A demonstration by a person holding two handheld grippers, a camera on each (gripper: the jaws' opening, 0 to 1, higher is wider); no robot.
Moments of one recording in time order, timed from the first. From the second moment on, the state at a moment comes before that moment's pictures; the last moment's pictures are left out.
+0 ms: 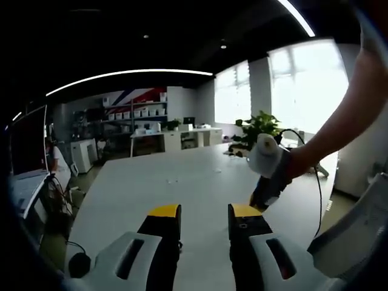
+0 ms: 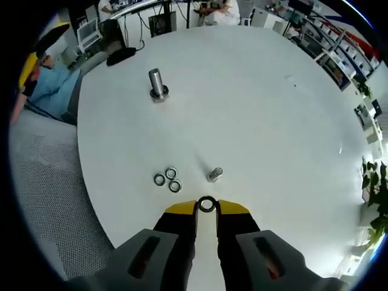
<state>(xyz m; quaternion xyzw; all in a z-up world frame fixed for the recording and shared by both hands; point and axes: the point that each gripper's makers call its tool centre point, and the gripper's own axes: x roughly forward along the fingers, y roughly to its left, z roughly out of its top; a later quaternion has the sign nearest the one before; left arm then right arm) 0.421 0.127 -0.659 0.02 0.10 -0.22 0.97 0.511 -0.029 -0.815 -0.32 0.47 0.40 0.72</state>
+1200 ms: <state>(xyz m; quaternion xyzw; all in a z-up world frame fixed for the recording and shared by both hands) 0.423 0.133 -0.659 0.02 0.10 -0.21 0.97 0.535 -0.007 -0.807 -0.36 0.46 0.41 0.70</state>
